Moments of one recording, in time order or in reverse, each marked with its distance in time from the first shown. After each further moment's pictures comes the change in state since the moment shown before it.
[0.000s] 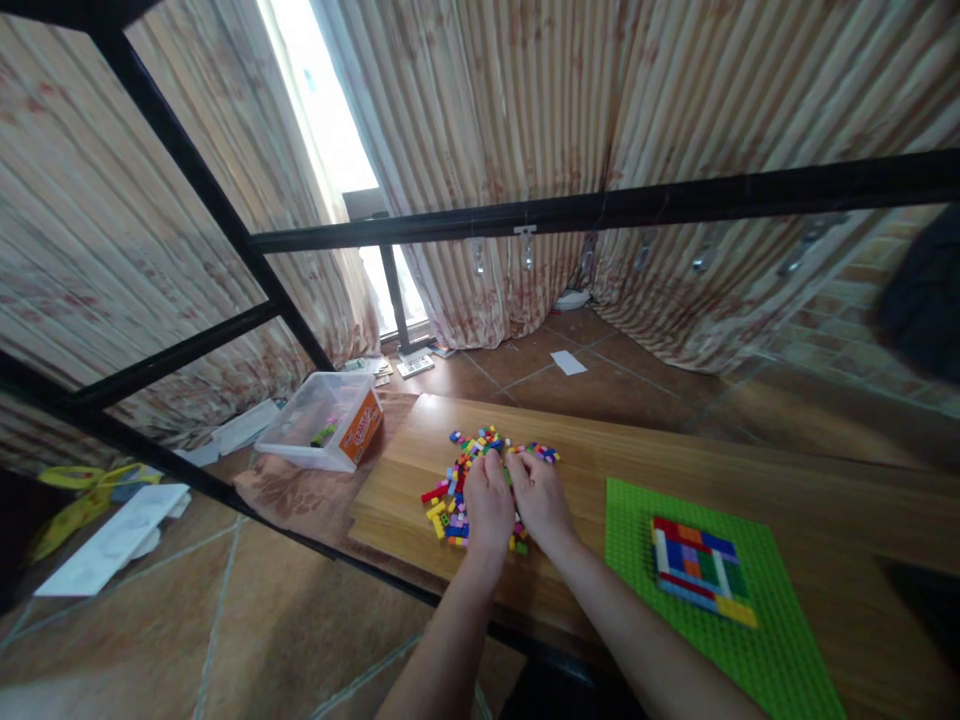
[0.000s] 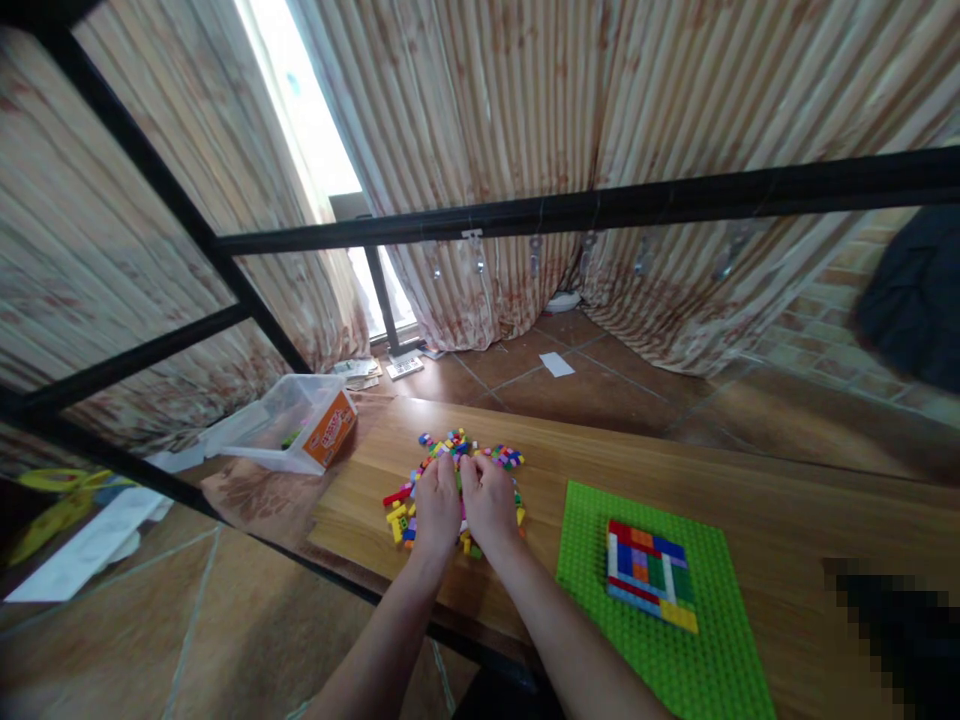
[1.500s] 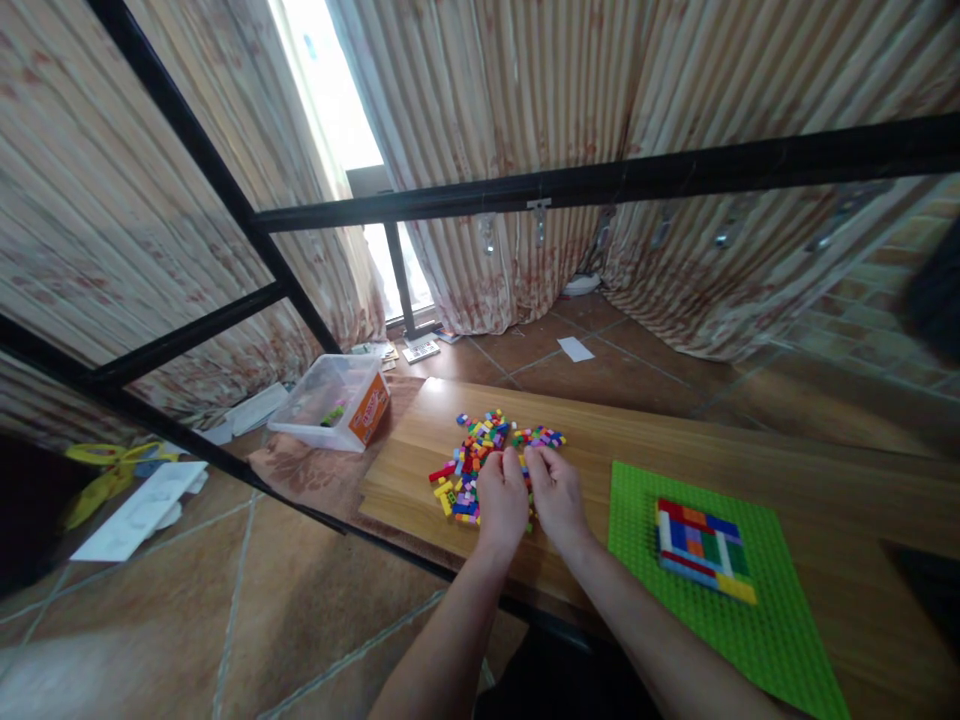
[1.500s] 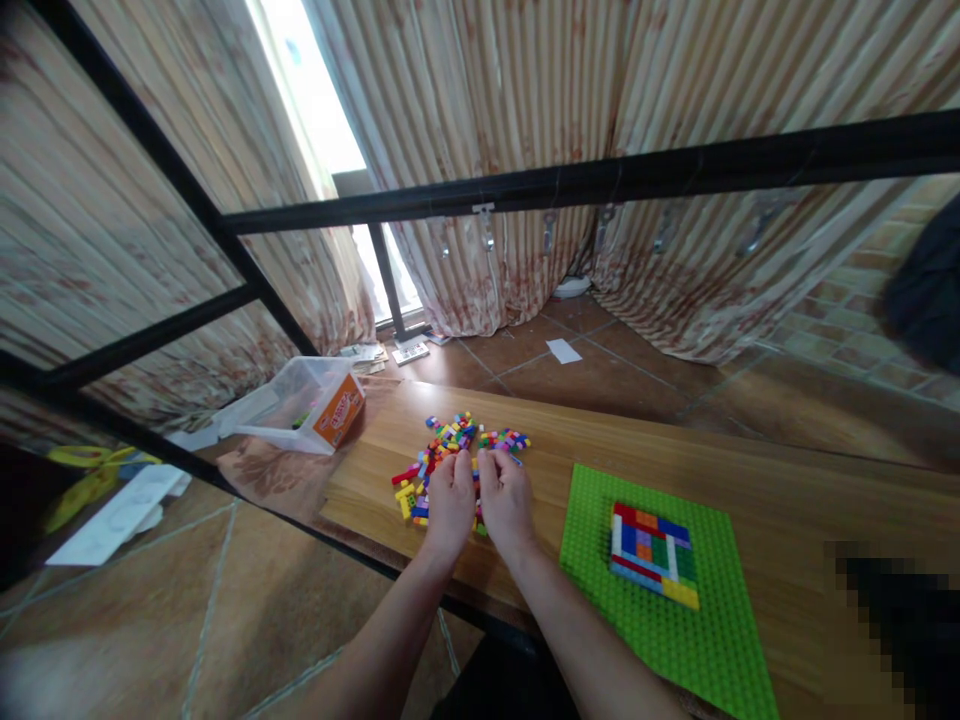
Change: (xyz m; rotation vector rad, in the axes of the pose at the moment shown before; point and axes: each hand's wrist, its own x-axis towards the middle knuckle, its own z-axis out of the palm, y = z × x) left_hand -0.019 -0.007 0.000 0.038 -0.062 -0.041; right_hand -0.023 0.011 -0.006 0.177 0.051 0.064
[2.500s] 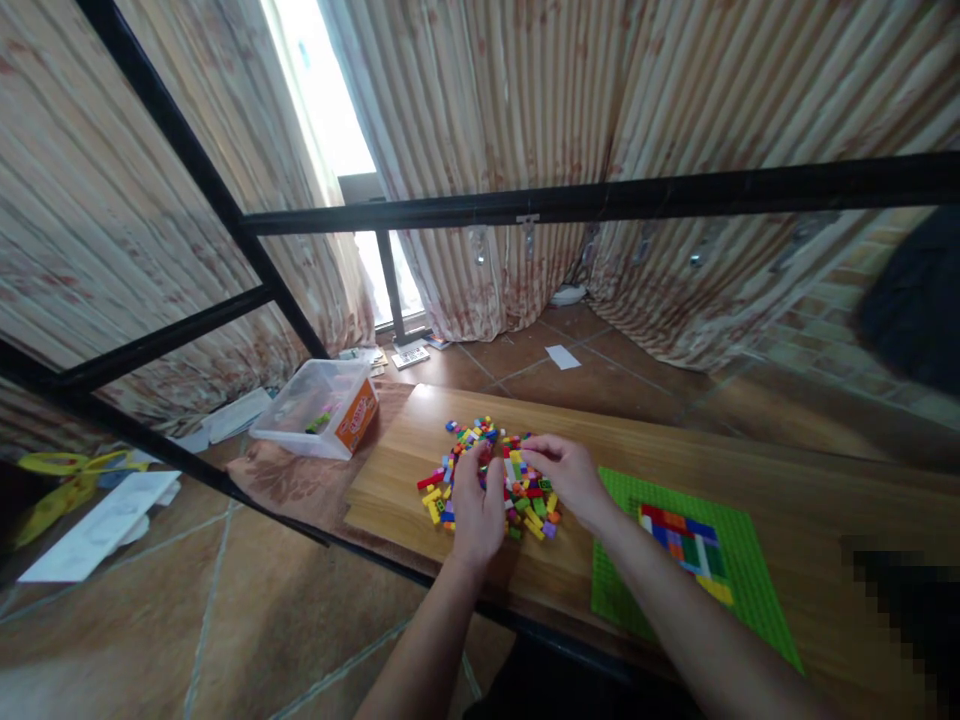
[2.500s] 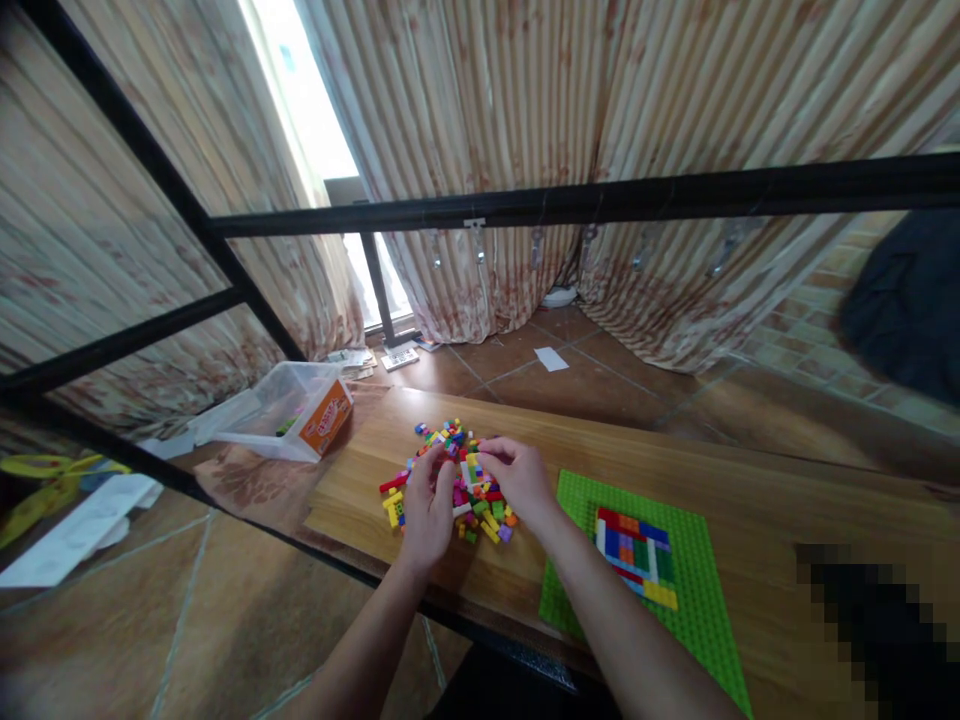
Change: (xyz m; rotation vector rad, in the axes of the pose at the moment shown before) left_hand 0.001 -0.012 -0.020 0.012 0.015 0.329; right_hand 0.037 -0.006 -0.038 0.098 -0.192 0.058
